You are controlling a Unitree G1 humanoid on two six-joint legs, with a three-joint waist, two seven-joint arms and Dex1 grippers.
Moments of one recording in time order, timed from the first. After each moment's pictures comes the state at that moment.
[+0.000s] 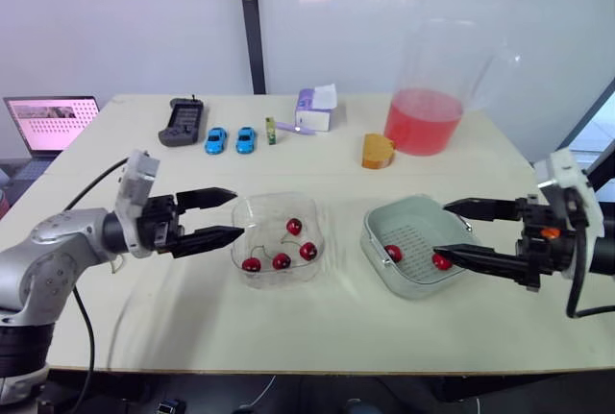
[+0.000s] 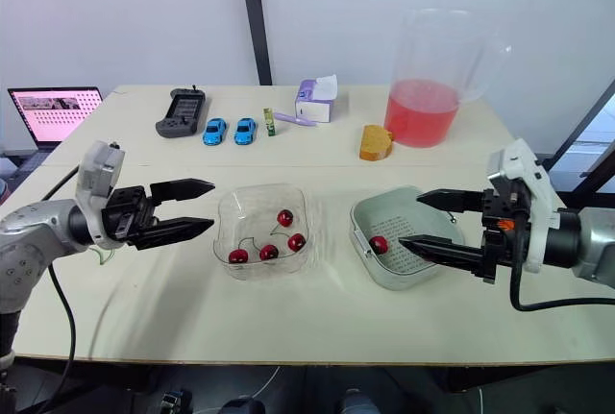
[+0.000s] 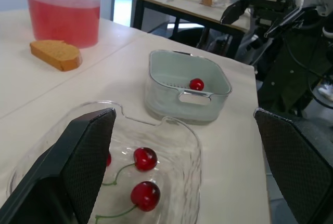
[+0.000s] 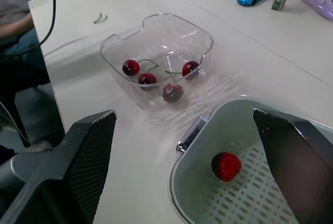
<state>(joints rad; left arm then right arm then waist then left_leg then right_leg) -0.40 0.85 0.23 -0.18 -0.90 0.66 -1.16 -0.20 -1.12 -0.57 -0.52 1.04 0.98 0.94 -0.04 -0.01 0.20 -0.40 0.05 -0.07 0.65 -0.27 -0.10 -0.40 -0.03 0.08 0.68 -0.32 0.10</state>
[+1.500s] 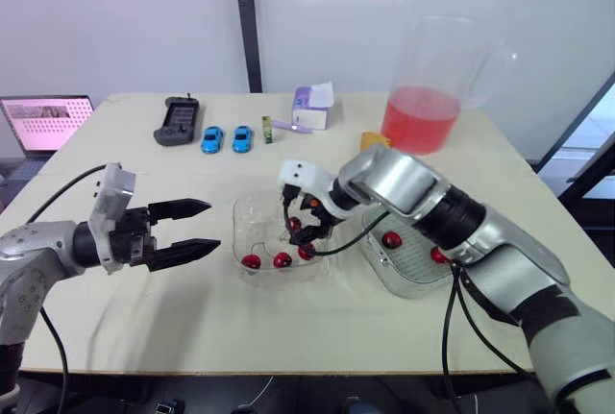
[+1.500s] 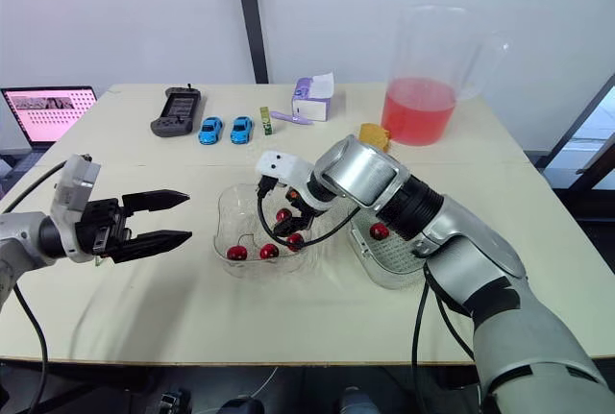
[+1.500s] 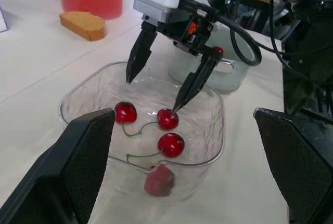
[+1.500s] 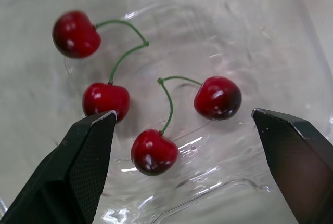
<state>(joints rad) -0.27 0.91 0.33 -0.20 -0.82 0.62 -1.20 -1.32 -0.46 0.76 0.19 0.30 1.10 0.94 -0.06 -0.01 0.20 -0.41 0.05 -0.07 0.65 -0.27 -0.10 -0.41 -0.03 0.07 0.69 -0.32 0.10</state>
